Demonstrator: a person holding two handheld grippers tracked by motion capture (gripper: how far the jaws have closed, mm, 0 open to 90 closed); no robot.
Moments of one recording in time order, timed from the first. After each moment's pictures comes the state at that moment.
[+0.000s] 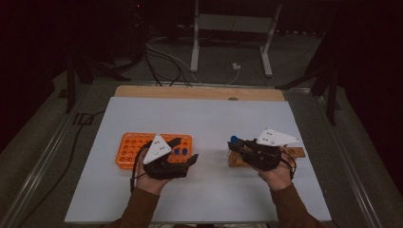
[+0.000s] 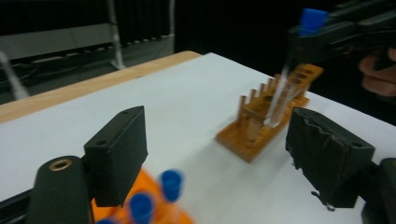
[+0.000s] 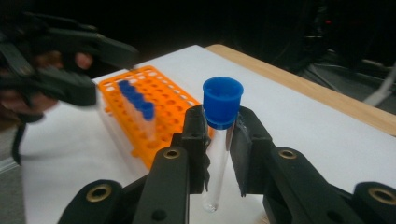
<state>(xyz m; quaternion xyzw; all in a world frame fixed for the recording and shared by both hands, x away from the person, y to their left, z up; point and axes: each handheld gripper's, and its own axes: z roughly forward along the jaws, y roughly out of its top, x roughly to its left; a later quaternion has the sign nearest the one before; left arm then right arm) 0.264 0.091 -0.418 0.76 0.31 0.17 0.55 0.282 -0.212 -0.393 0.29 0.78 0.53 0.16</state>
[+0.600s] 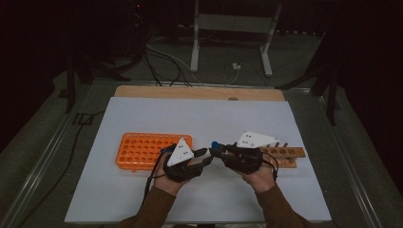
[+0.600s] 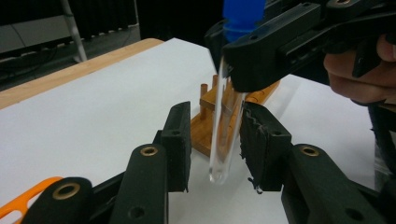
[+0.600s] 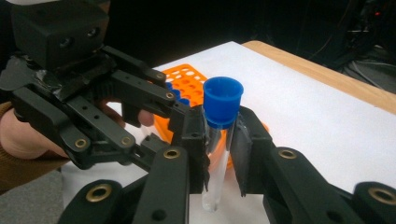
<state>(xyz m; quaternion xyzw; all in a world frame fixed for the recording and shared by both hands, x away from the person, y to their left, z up) 0.268 0.054 -0.434 0.79 0.26 0.14 0.54 0.281 -0.170 -0.400 0.26 0.80 0.54 0.11</state>
